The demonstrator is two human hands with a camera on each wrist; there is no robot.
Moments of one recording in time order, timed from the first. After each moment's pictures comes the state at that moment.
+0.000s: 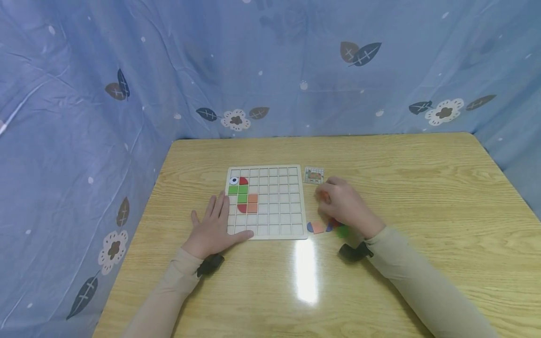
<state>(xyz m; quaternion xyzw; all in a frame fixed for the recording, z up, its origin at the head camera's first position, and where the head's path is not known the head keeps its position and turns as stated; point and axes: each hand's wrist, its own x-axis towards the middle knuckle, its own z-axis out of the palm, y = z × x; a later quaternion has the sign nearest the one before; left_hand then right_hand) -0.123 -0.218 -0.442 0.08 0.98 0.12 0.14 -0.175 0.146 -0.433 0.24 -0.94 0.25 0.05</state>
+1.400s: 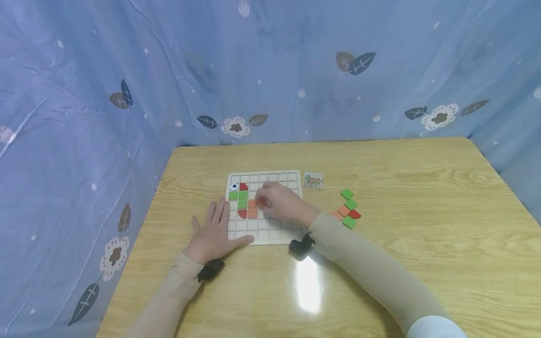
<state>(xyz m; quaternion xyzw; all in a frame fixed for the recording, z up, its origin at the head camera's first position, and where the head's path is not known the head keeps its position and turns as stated) -0.123 -0.219 -0.446 0.09 0.98 0.11 0.13 -0.206 0.018 -0.429 0.36 -0.89 0.26 -0.04</state>
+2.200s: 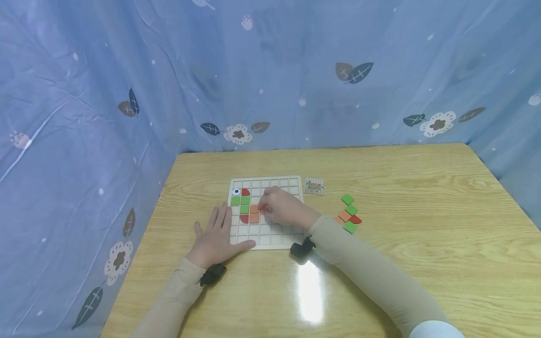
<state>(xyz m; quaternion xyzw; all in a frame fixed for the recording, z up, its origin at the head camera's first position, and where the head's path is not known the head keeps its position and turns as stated) -0.124 -0.219 -0.446 0.08 0.98 0.11 0.12 -0.208 0.018 -0.431 0.37 -0.90 0.24 -0.05</state>
